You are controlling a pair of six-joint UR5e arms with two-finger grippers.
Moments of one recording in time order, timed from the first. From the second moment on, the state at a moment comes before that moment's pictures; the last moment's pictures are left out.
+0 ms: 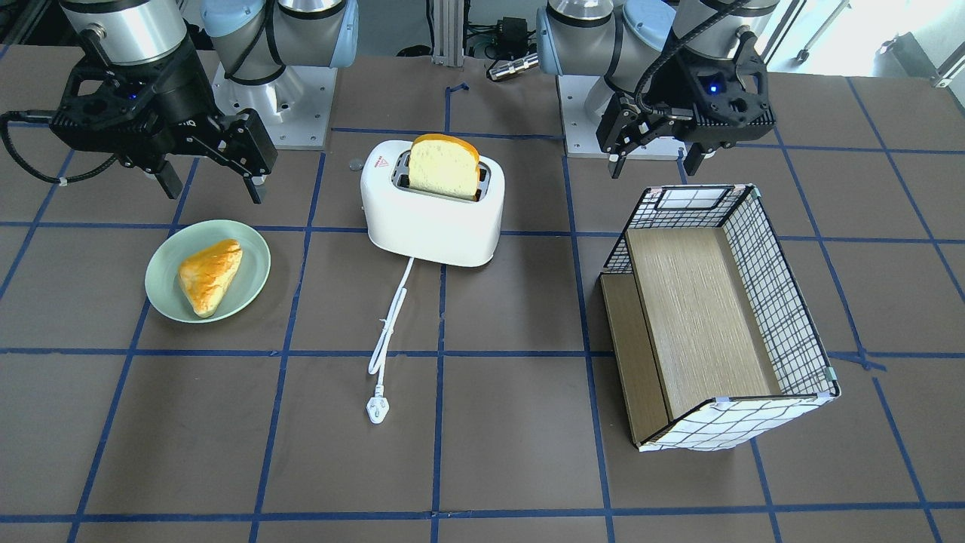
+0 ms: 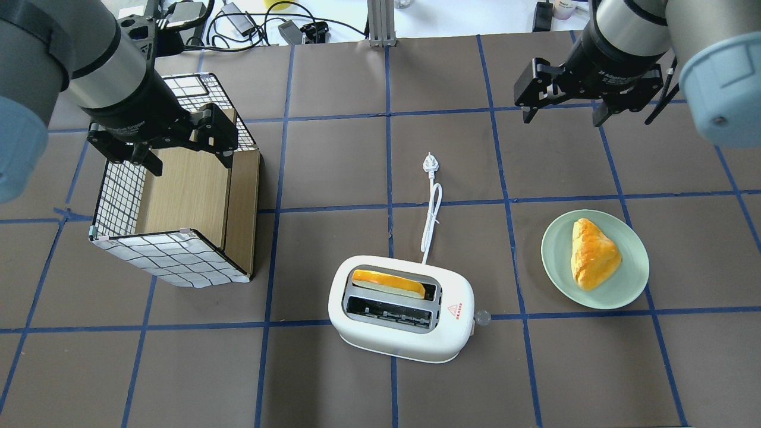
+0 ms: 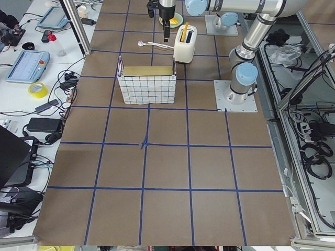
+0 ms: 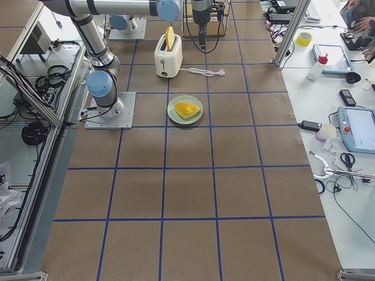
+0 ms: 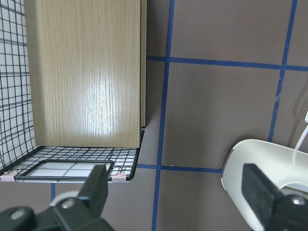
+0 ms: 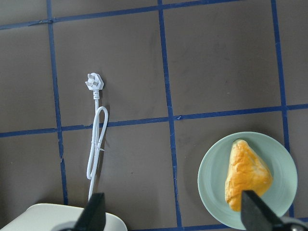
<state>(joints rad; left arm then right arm) -1.57 -1.46 -1.67 -1.53 1.58 -0.08 1.56 -1.62 1.62 -1.70 -1.54 0.06</state>
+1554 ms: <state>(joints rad) -1.57 -1.46 -1.67 -1.53 1.58 -0.08 1.56 -1.54 1.50 -1.60 -1.61 -0.09</state>
